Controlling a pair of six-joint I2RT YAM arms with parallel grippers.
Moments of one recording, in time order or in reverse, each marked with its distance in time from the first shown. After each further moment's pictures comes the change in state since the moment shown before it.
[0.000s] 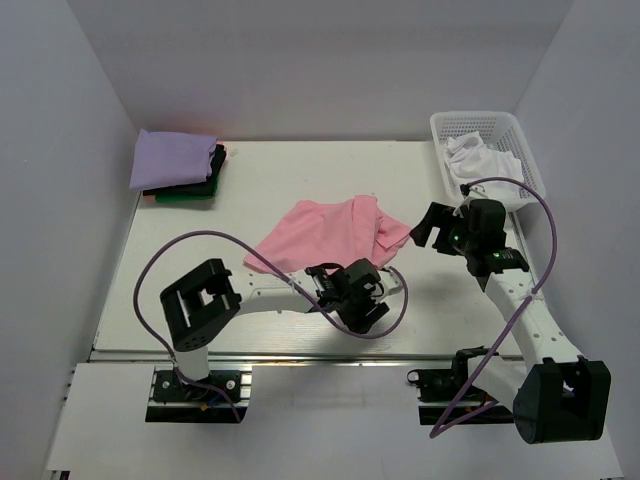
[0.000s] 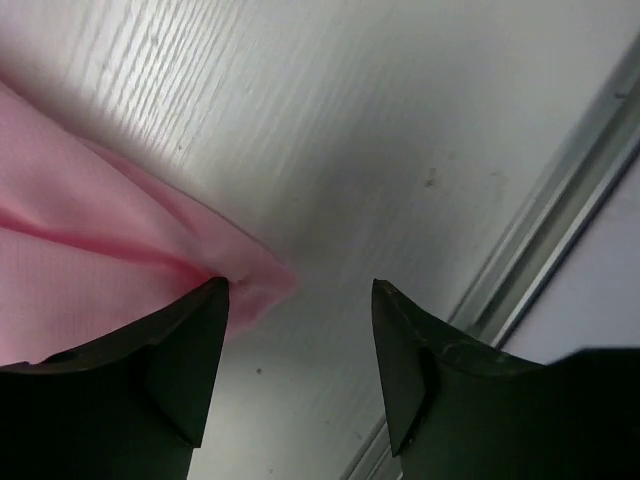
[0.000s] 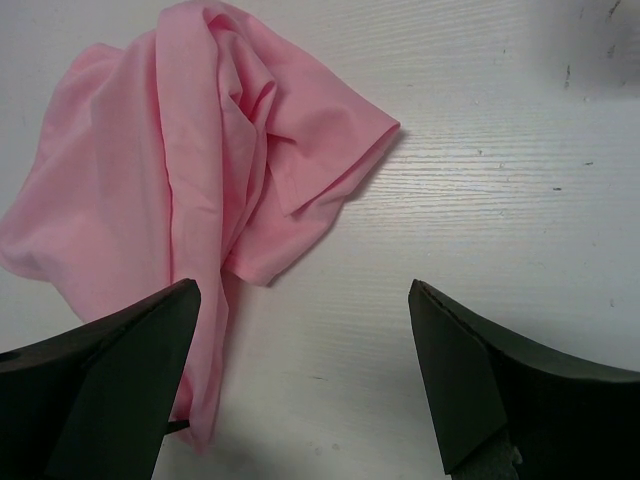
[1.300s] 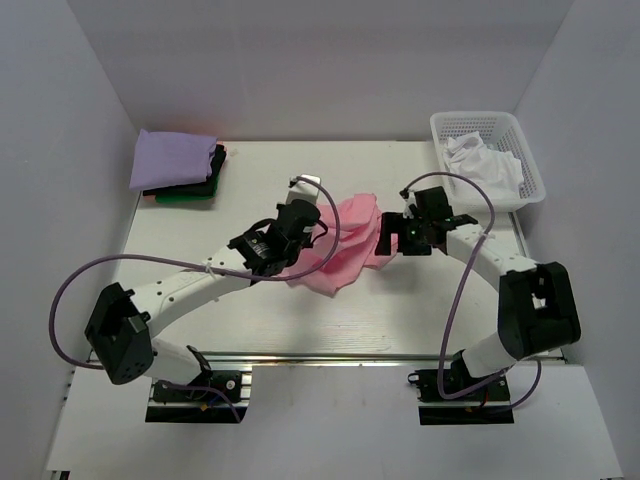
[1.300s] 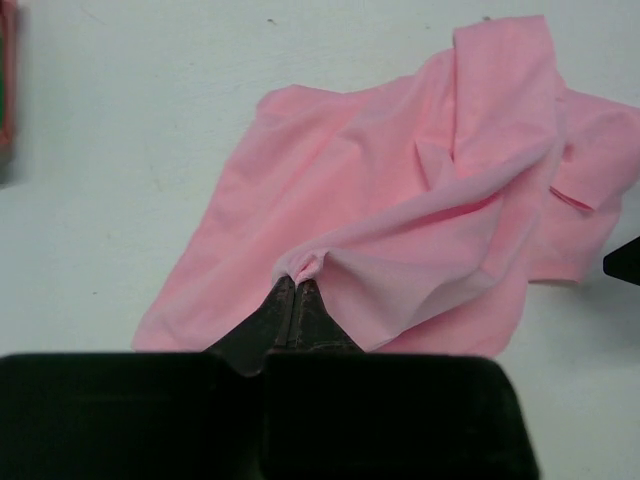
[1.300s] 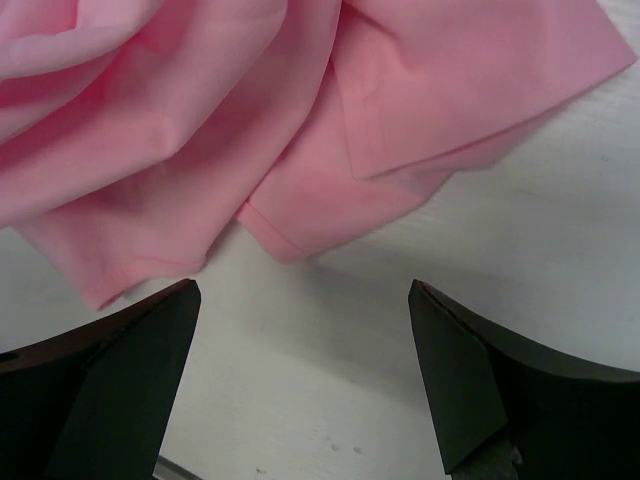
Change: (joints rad) left arm 0.271 -0.381 -0.011 -0.002 -0.711 -0.193; right arm 0.200 0.444 0.183 -0.103 -0.065 -0.101
